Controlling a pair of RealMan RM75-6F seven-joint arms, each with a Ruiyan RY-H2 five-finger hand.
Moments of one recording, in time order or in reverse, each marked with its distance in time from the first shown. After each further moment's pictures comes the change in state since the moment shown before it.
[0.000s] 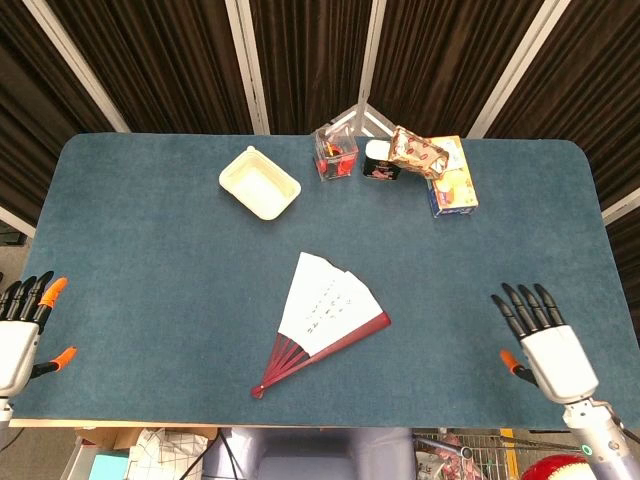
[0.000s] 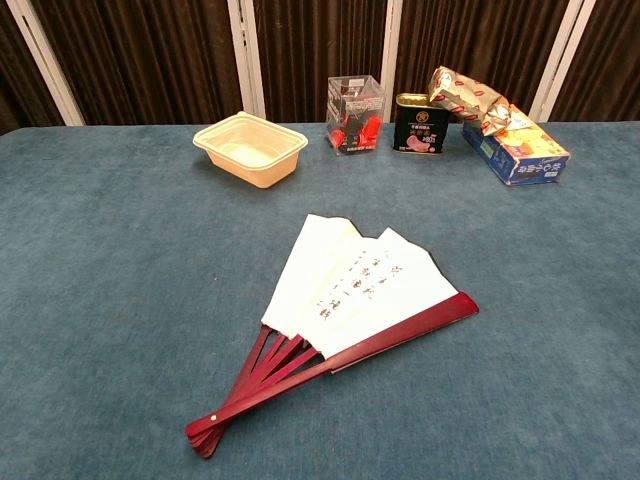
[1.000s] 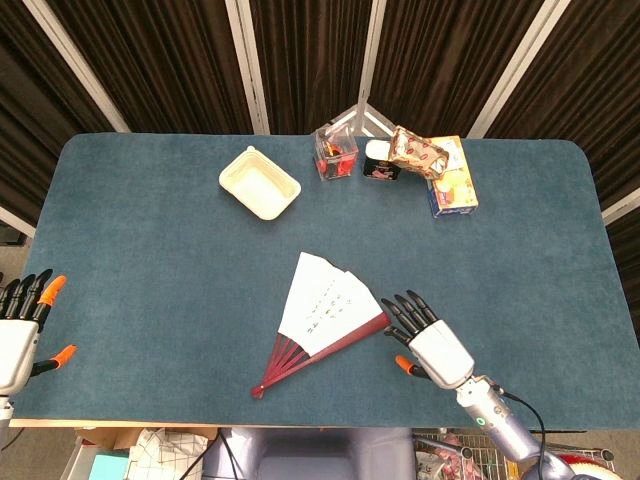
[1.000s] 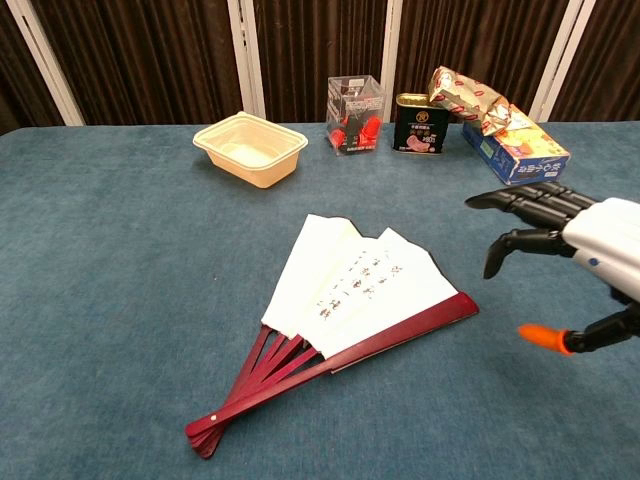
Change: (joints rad) left arm -0.001 -0.010 -0.007 0.013 -0.002 0.006 0.000; right arm 0.194 -0.417 -0.017 0.247 -0.088 -0.103 0.104
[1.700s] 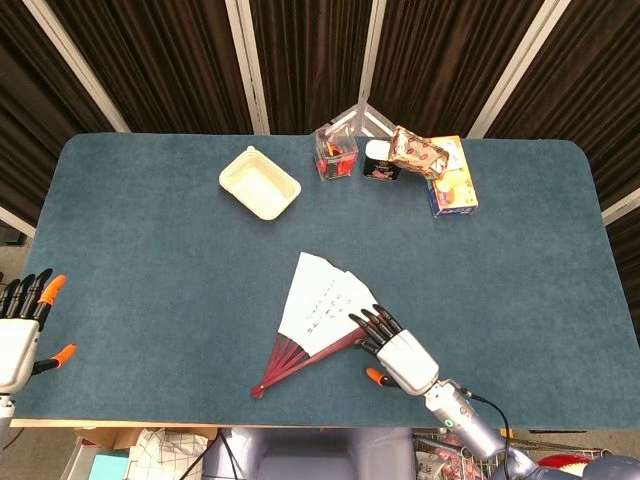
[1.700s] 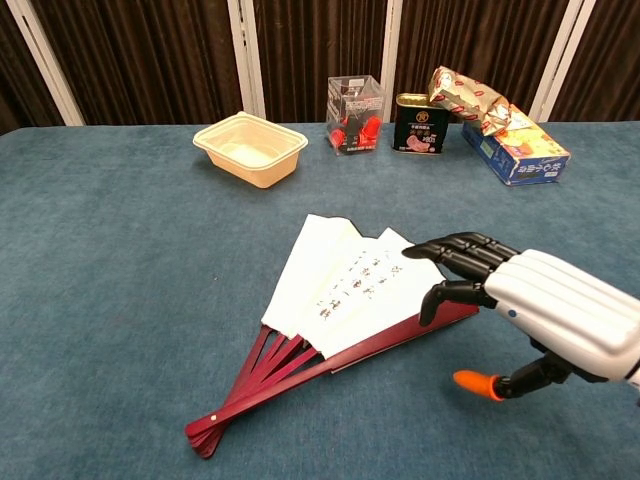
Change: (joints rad) left arm -0.002 -0.004 -0.004 -0.006 -0.020 -0.014 0.017; right arm 0.045 -0.174 -0.048 0.144 0.003 -0.022 0.058
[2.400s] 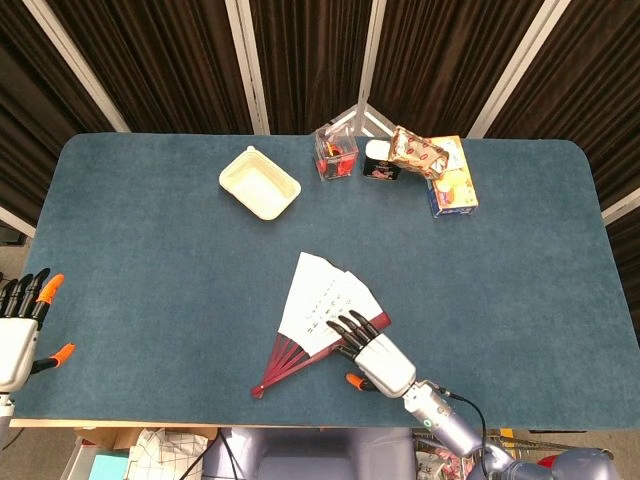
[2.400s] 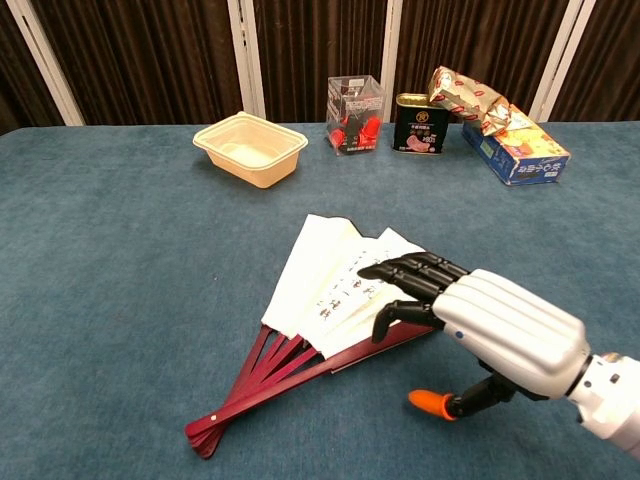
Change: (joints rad) left arm -0.001 -0.002 -0.005 0.001 -0.013 -0.004 0.003; right arm 0.045 -0.114 -0.019 0.086 0.006 -0.016 0.028
